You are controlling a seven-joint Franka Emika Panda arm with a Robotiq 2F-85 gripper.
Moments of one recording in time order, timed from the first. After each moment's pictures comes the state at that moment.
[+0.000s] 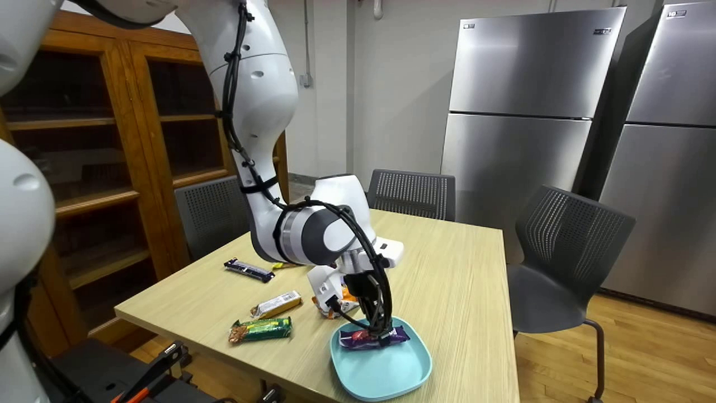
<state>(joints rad) 0.28 0.68 -0.51 -2.43 0.13 3.10 0.49</state>
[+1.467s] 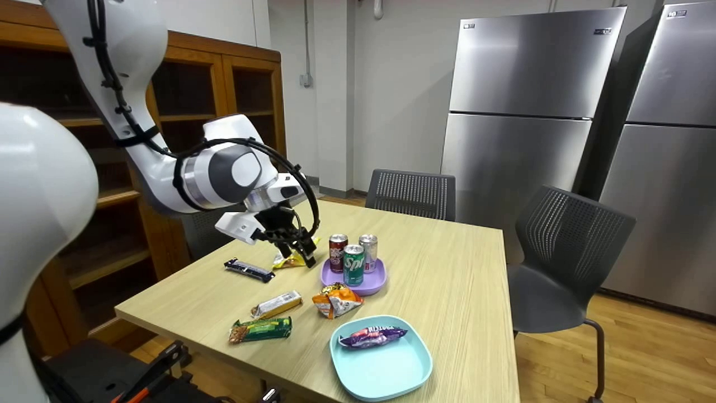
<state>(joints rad) 1.07 0.45 -0.84 -2.60 0.12 3.12 0.43</state>
